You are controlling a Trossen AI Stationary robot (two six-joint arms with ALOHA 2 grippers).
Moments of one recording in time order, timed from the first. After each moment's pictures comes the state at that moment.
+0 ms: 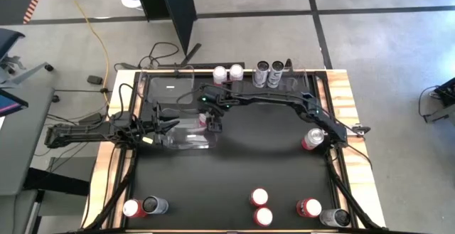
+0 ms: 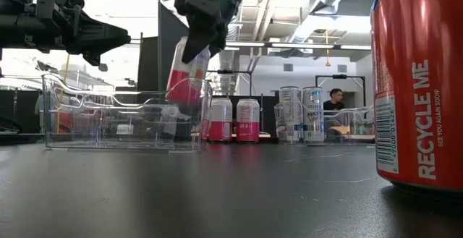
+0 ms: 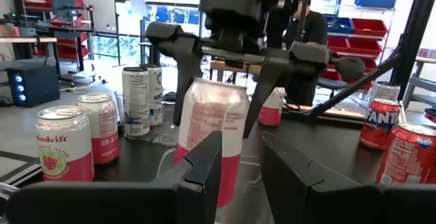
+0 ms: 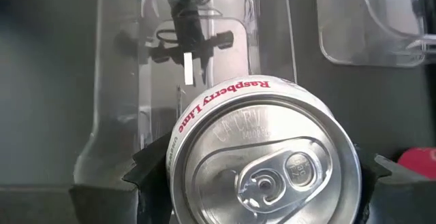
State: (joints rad) left arm 0.10 0.14 0.04 0.23 -0.14 -0.05; right arm -0.13 2.28 2.31 -1.04 0.00 -0.13
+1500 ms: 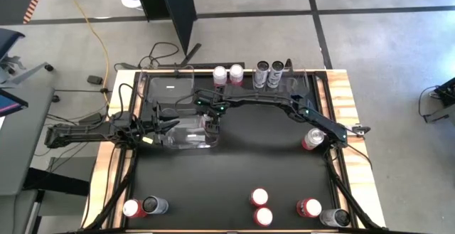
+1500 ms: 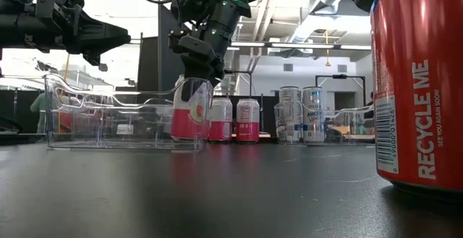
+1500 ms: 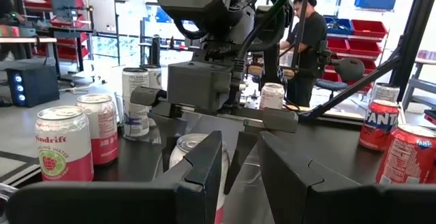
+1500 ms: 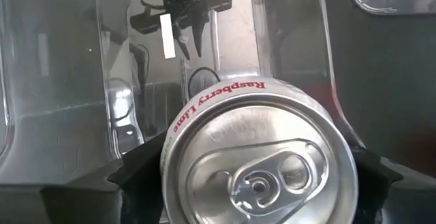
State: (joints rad) left arm 0.10 0.14 0.04 0.23 -0.14 -0.05; right arm -0.16 2.40 2.31 -1.04 -0.03 -0.09
